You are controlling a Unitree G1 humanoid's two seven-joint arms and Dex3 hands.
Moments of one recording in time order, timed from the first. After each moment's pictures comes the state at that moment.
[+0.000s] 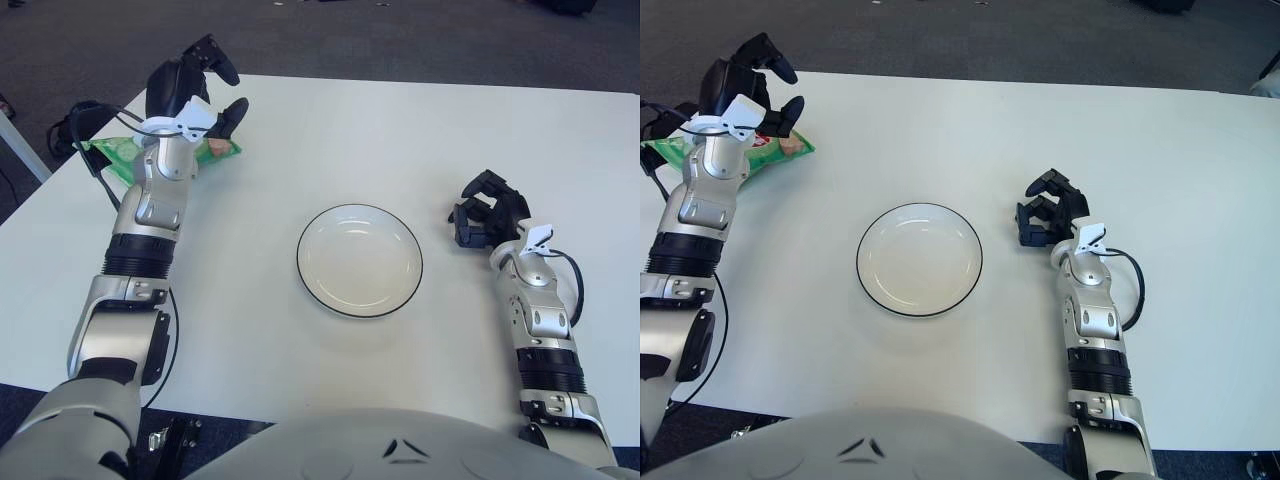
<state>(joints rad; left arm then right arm) -0.64 0.47 -0.01 0.35 0.45 -0.14 0.19 -0.11 -0.19 -0.13 0.07 0.10 0.11 0.01</state>
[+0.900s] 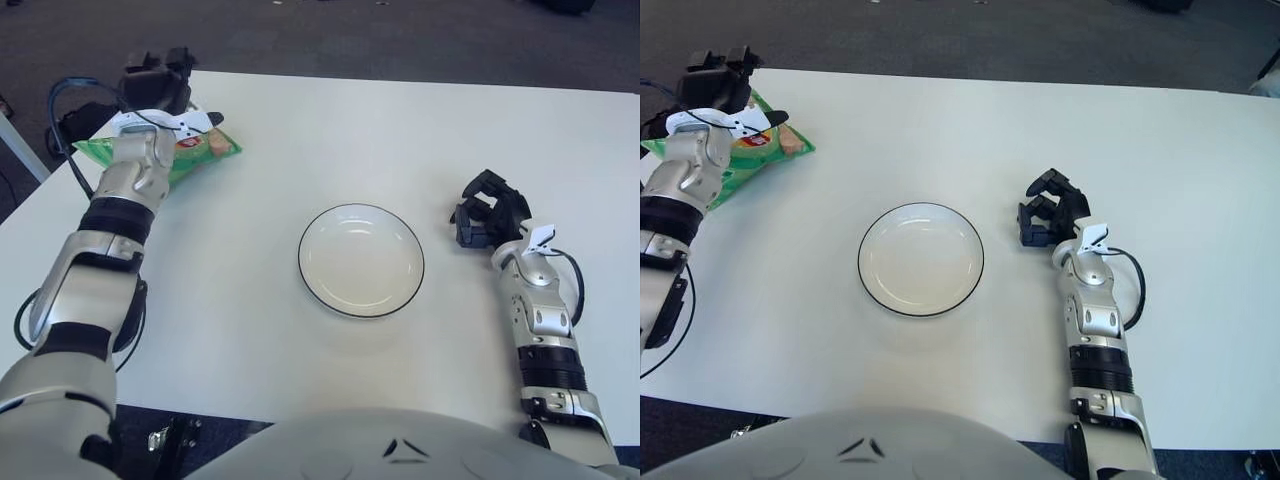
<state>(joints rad) -0.88 0.62 -0.31 0.90 0.84 0.01 0.28 -0.12 -0.20 -0.15 0.10 0.11 0.09 0.05</state>
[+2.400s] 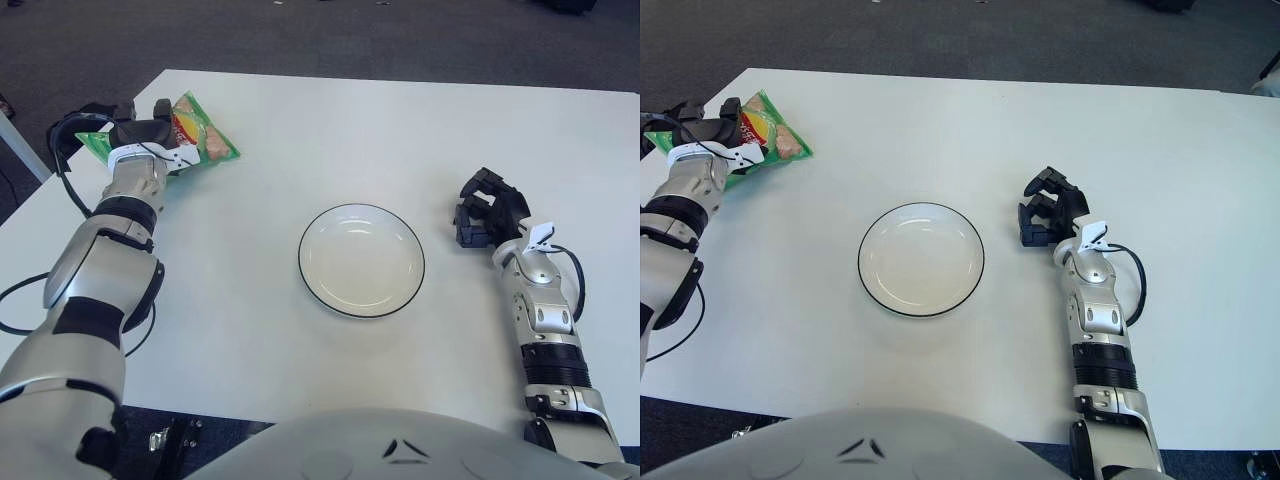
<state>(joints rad) -0.97 0.58 -0.45 1.30 0.75 0.04 0.23 -0.13 -0.24 -0.13 0.12 0.10 0.07 0.09</state>
